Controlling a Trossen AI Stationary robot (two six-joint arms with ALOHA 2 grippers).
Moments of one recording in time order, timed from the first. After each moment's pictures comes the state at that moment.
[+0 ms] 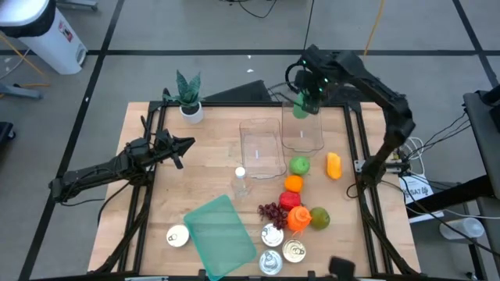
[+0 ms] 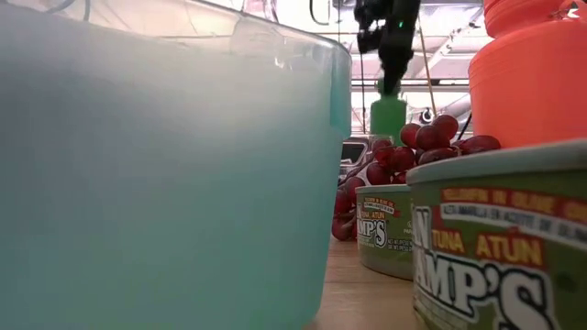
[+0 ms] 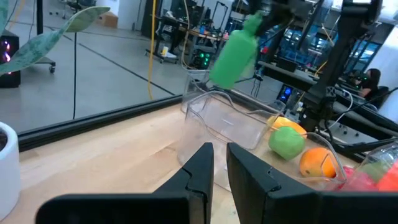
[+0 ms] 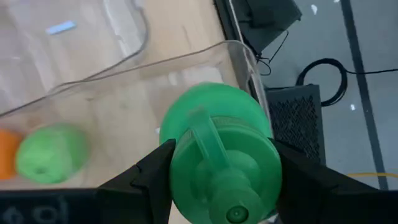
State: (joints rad) left arm 0.35 0.12 0.02 0.07 -0.11 -0.32; right arm -0.71 1.72 1.92 -1.42 0.03 -0.41
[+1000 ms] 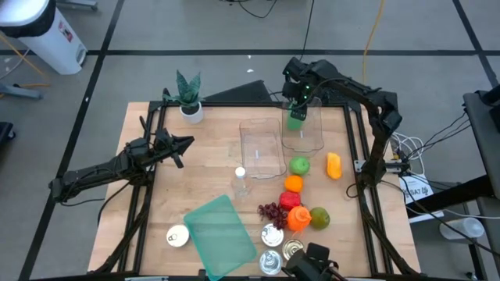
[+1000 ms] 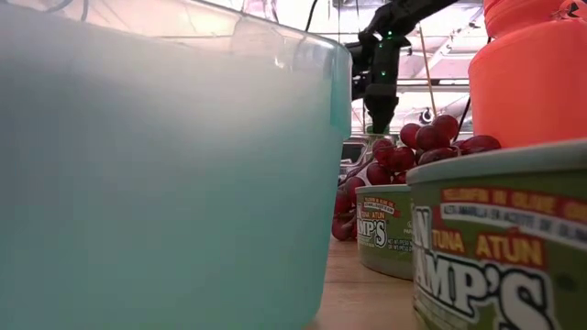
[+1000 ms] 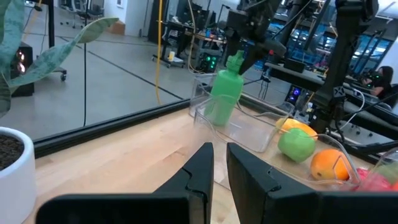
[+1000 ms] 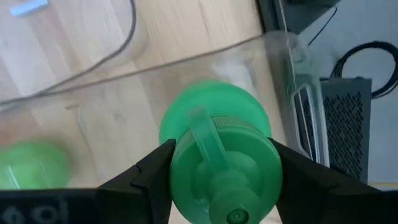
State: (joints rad) left arm 0.35 0.12 0.02 0.08 -0.14 -0.28; right arm -0.73 1.86 1.72 -1.22 -0.01 -0.43
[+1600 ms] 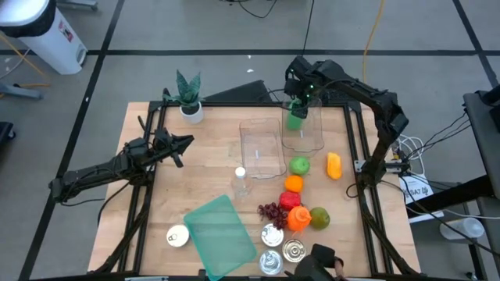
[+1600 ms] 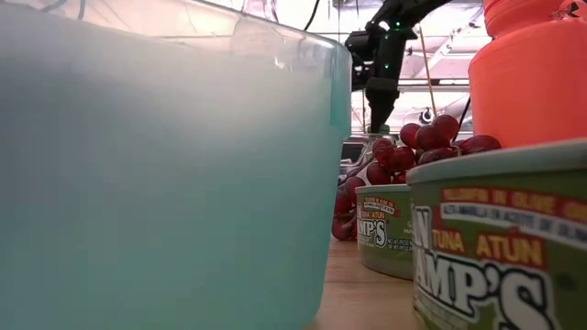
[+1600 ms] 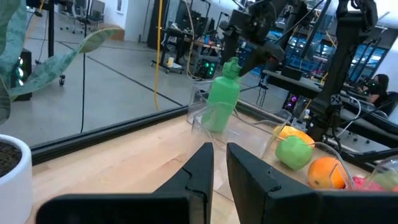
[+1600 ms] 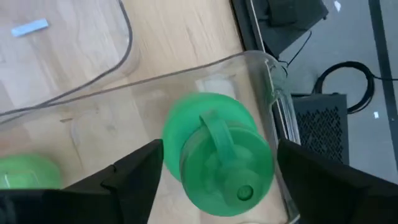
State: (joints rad) left arm 0.35 0.12 0.02 0.11 -0.14 -0.29; right arm -0.73 1.77 1.71 -1.17 0.00 -0.43
